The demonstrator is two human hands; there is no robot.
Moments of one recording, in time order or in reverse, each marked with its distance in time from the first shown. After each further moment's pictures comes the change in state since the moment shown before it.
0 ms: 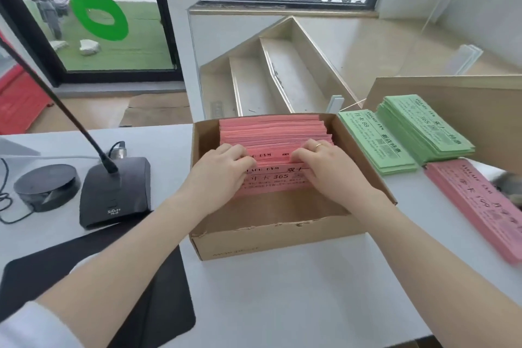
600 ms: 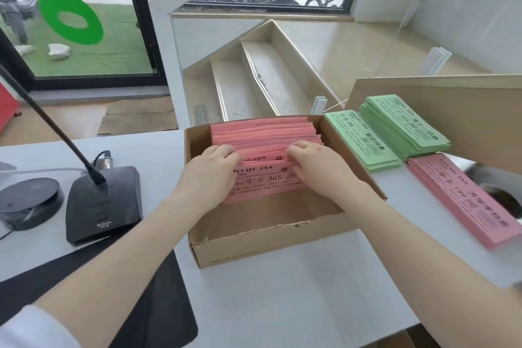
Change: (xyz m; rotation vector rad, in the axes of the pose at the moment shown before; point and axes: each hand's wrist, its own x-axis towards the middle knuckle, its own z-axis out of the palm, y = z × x) left_hand 0.004 -0.007 0.001 0.037 -0.099 -0.210; right_hand 0.011 -0.007 -0.002 -0.113 -0.131 0.149
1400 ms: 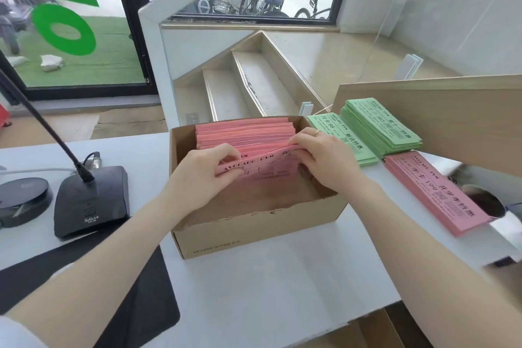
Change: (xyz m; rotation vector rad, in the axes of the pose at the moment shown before) left_hand -0.016 0.036 -0.028 -0.505 0.155 -0.016; right_hand -0.044 0.023 -0.027 0.213 0.387 -0.032
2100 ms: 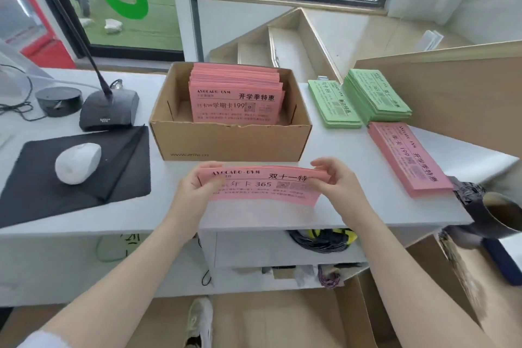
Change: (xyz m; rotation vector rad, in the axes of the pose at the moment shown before) left_hand -0.153 0.115 0.108 -0.783 0.313 -0.731; right_hand -0.190 0.060 -0.027 0.935 -0.240 0.515
